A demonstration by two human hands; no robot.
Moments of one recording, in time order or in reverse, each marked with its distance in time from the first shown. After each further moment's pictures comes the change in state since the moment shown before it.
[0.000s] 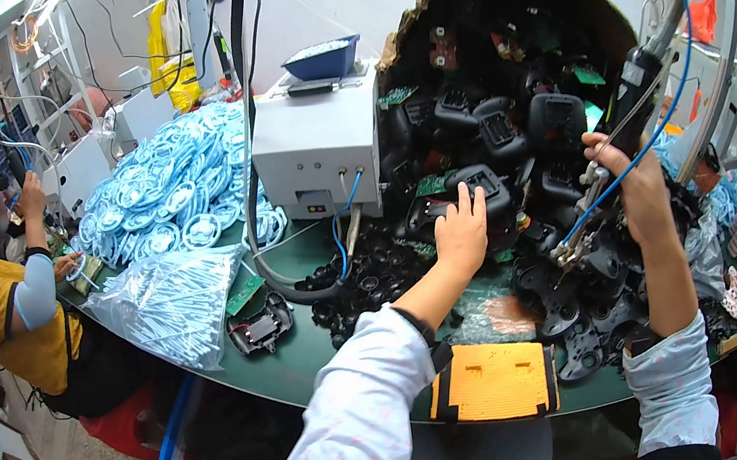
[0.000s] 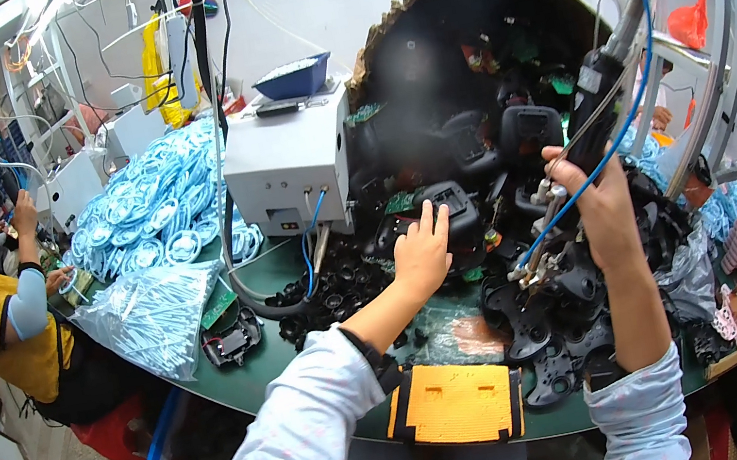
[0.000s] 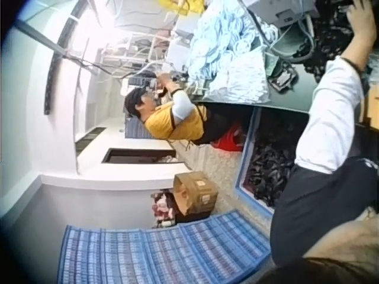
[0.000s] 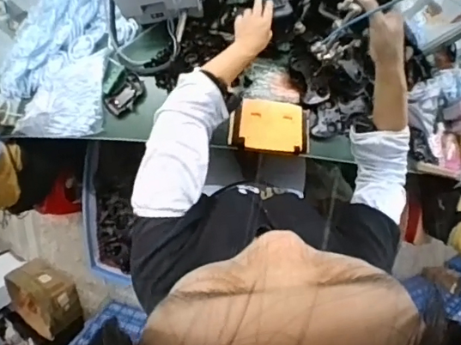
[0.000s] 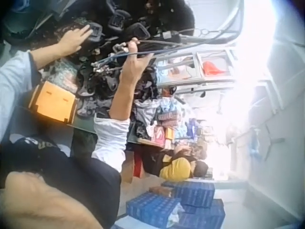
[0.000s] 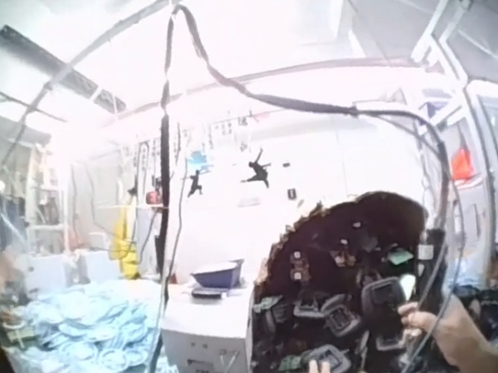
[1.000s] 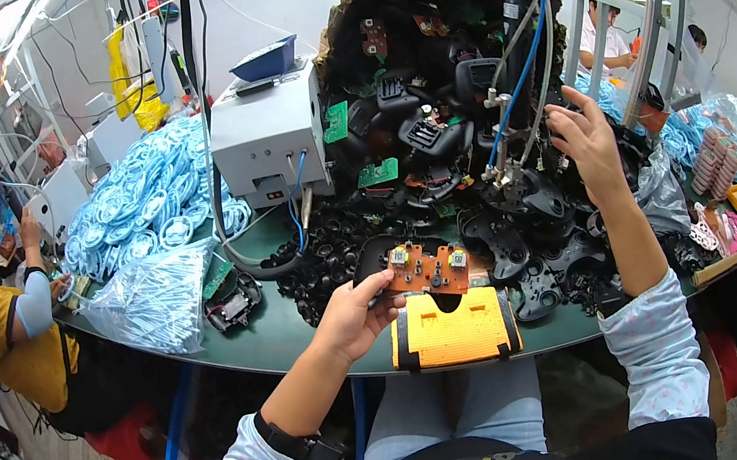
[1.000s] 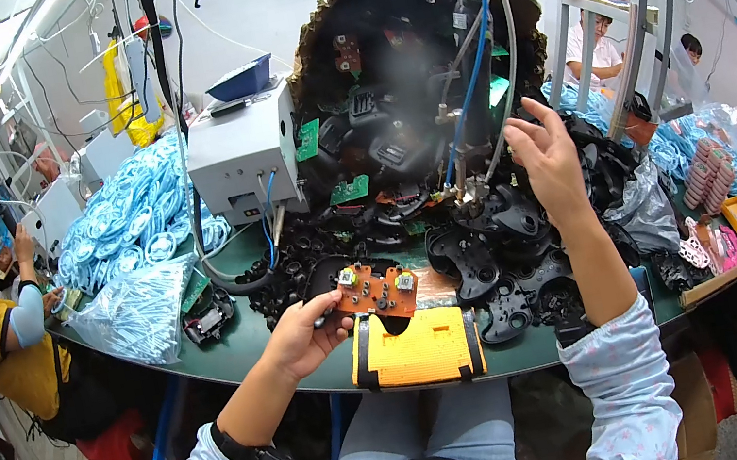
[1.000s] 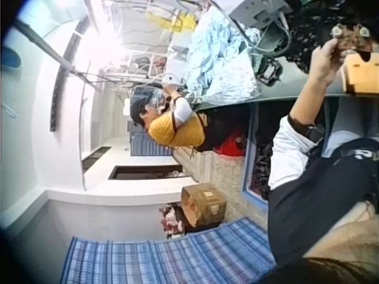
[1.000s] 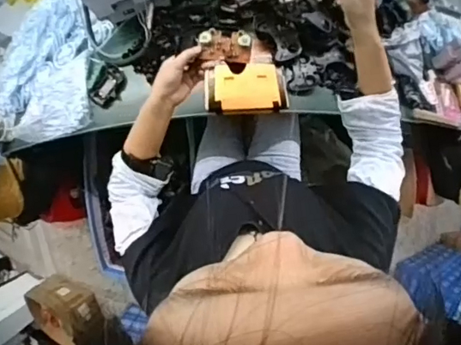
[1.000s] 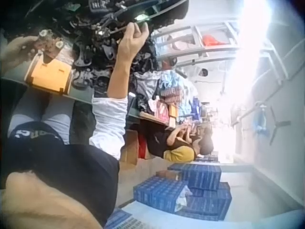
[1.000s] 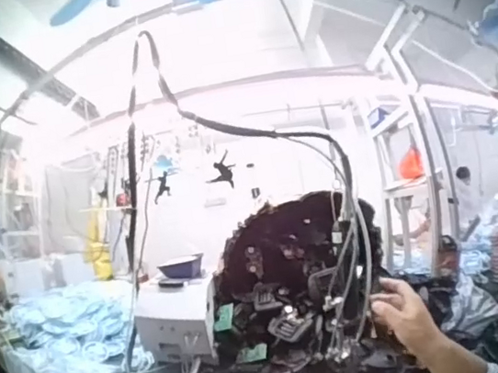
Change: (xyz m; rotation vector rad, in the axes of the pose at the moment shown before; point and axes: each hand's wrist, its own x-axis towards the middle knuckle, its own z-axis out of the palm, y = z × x) left_hand -0.139 -0.001 -0.174 -1.890 -0.482 -1.096; right_hand -0.048 0.009 -0.058 -0.075 0.107 0.047
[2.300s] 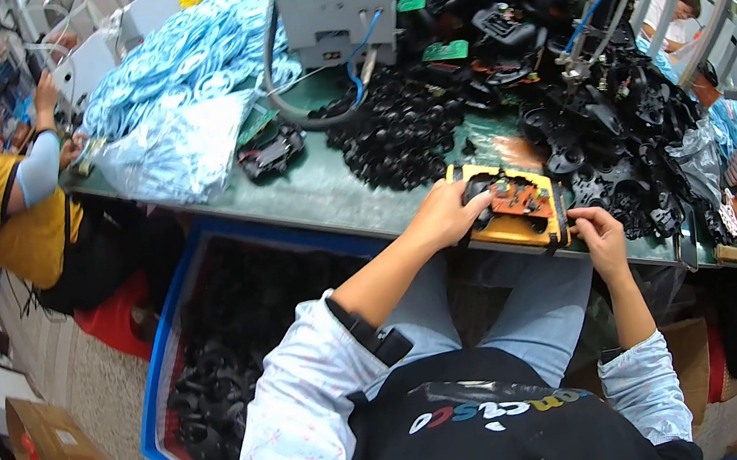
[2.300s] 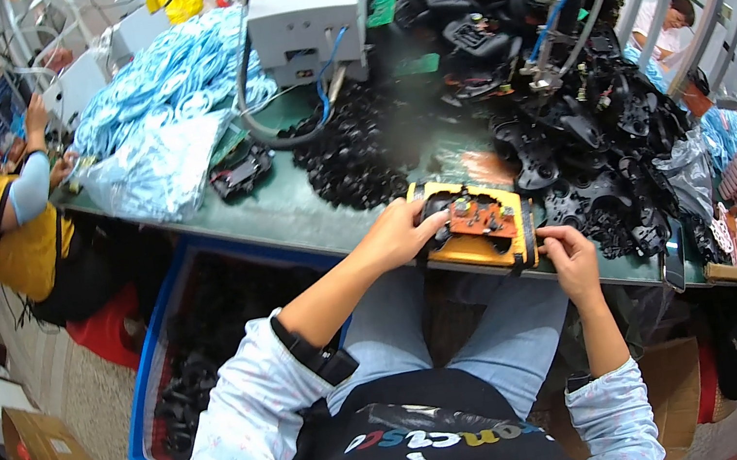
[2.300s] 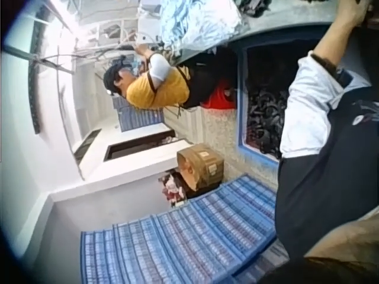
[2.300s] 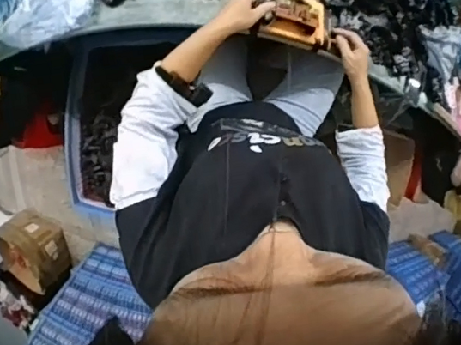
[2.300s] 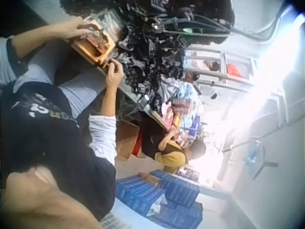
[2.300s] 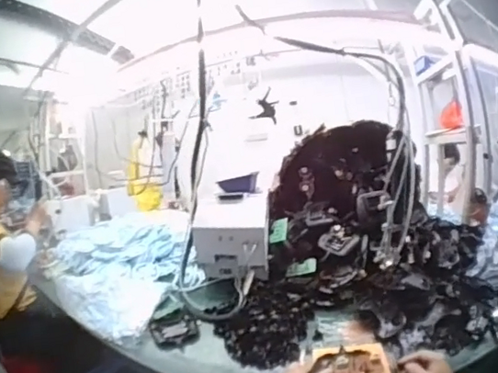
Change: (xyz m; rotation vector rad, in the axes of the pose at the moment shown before) left_hand 0.030 -0.099 -0.039 1.155 0.021 0.658; right_hand -0.215 0.131 -0.029 -0.150 -0.321 0.243
